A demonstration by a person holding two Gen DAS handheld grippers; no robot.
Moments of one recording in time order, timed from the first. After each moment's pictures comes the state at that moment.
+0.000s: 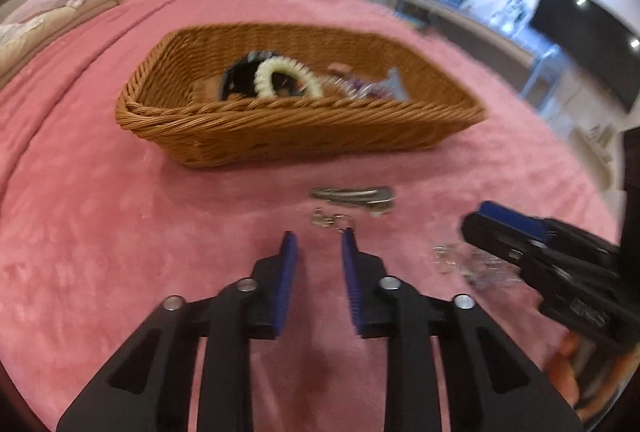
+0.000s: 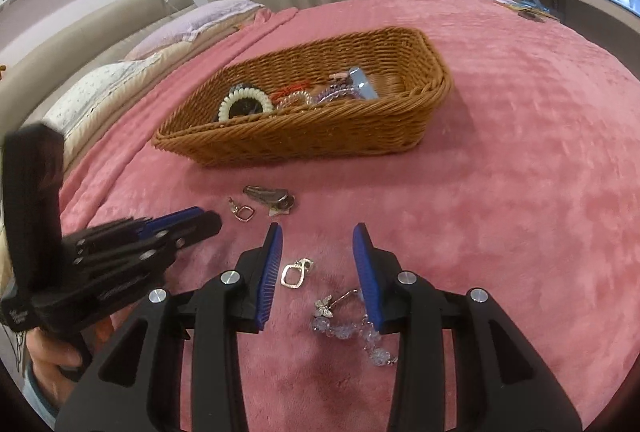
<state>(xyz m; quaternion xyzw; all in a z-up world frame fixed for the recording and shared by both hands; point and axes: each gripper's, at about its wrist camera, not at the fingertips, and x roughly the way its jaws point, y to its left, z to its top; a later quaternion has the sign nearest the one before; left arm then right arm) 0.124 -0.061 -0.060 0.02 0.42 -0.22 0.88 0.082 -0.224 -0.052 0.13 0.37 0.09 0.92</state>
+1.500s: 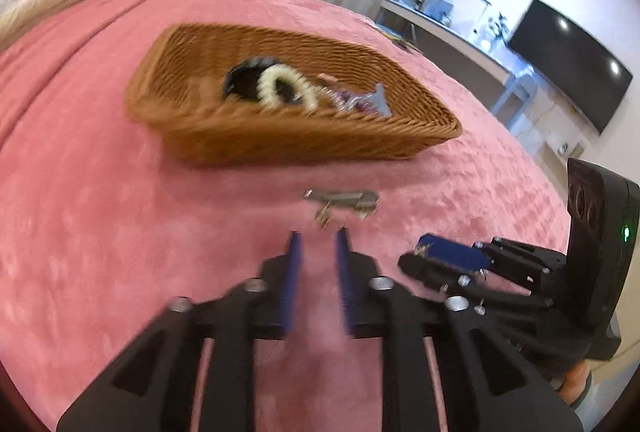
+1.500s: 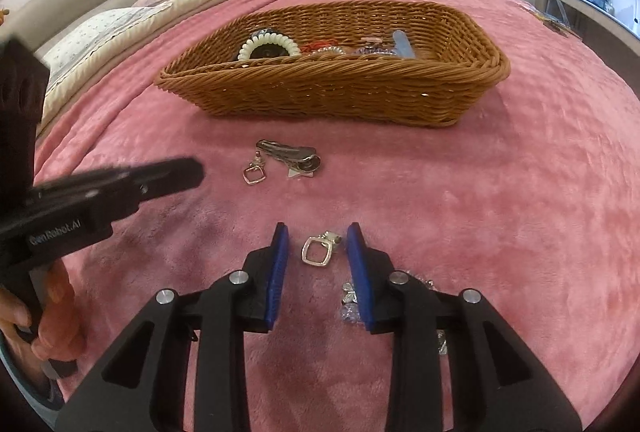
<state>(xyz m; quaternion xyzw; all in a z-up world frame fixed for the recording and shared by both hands) 0.123 -0.044 -0.051 -0.03 0.40 -0.28 0.87 0.095 -0.191 -0.069 0.05 0.41 0.10 0.90</state>
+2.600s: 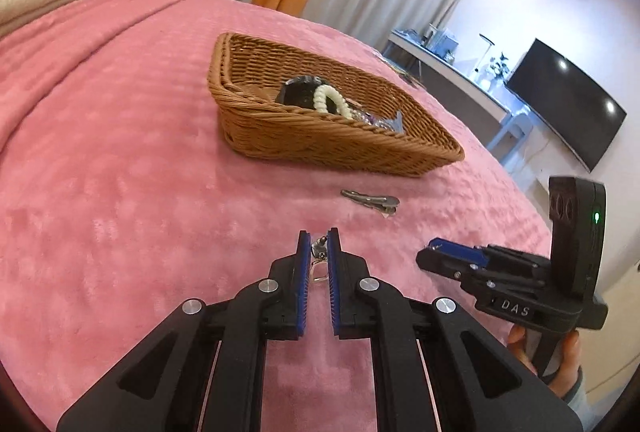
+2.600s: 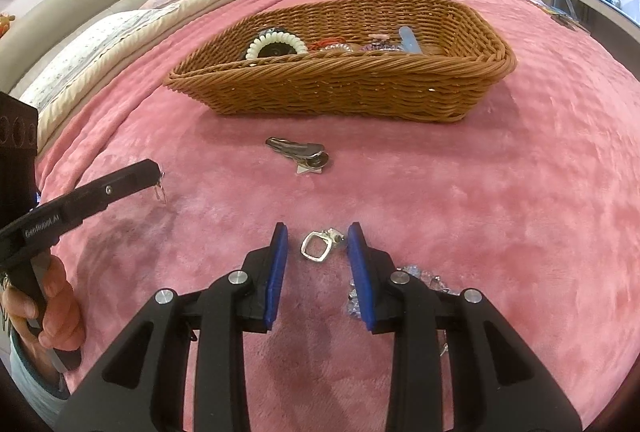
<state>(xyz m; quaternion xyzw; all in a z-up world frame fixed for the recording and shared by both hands) 0.098 0.017 -0.061 -0.10 0.37 -0.28 0.88 0.092 -0.192 -0.070 0.07 0.42 0.12 0.90</state>
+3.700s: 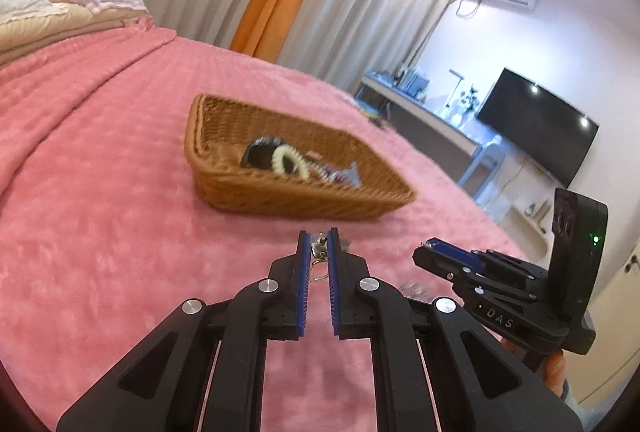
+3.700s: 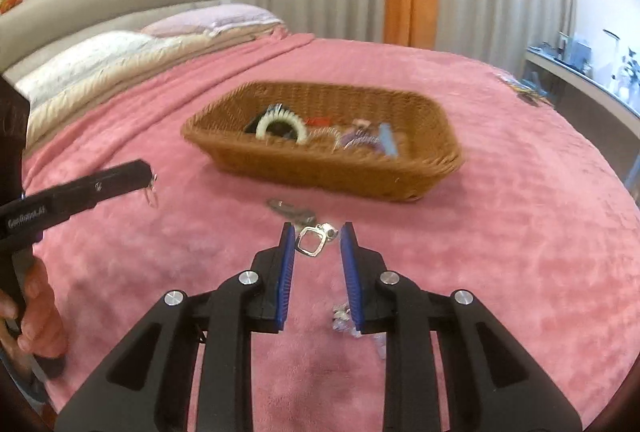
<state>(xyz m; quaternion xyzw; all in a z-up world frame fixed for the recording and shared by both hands) 0.074 0.018 -0.020 -0.13 0.28 -0.31 0.90 0.053 -0.179 -0.015 0.00 0.31 0.06 0.95</state>
